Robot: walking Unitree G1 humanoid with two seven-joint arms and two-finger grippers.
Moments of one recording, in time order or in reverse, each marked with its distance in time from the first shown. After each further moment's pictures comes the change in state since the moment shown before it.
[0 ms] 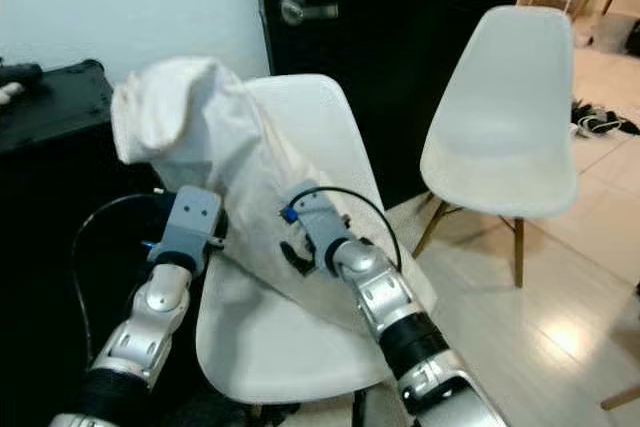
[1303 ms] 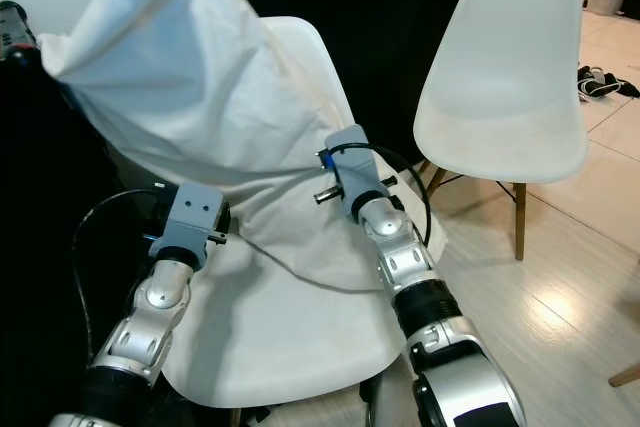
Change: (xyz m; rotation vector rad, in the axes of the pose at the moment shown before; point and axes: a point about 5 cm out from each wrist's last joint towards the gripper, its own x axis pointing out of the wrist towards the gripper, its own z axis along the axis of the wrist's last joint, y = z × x) left arm 0.001 0.001 0.008 -0.008 -0.035 0.005; right arm -0.009 -0.069 0.044 0.038 -0.269 -0.349
